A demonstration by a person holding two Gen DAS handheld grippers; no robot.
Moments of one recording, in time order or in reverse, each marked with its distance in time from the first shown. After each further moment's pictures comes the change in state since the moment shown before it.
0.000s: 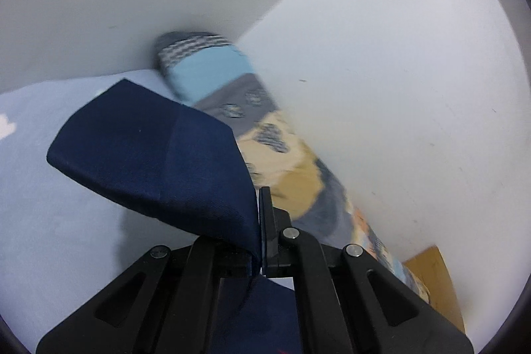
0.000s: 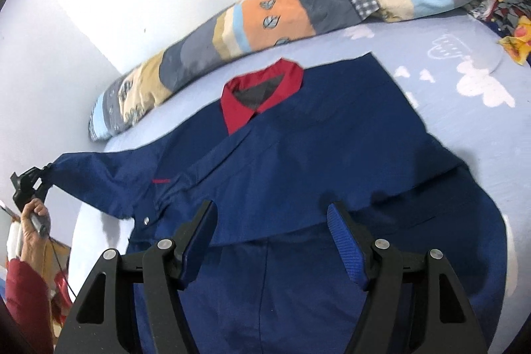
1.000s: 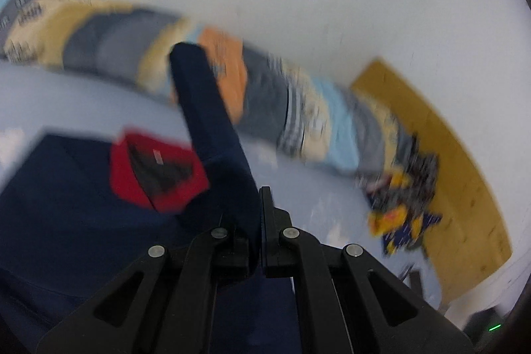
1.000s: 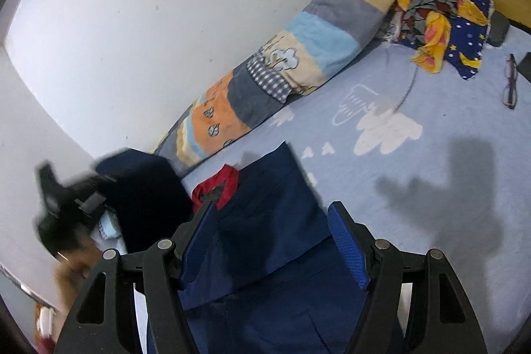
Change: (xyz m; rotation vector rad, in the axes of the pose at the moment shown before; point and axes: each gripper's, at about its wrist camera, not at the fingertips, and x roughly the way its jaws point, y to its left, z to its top) left arm 0.093 -0.355 -0.406 0.478 0.504 -0.175; right arm -0.122 -0.134 0.035 0.271 -0.298 0.005
